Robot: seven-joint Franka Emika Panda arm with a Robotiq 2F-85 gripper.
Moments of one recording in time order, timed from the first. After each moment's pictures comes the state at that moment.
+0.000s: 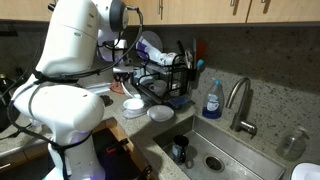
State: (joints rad) arm 0.48 0.48 0.39 -1.88 -0.16 2.46 -0.21
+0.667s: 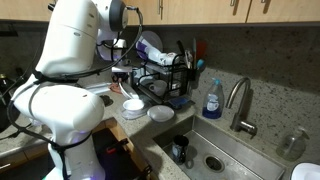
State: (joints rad) arm 0.47 0.47 0.41 -1.87 -0.13 2.38 -0.24
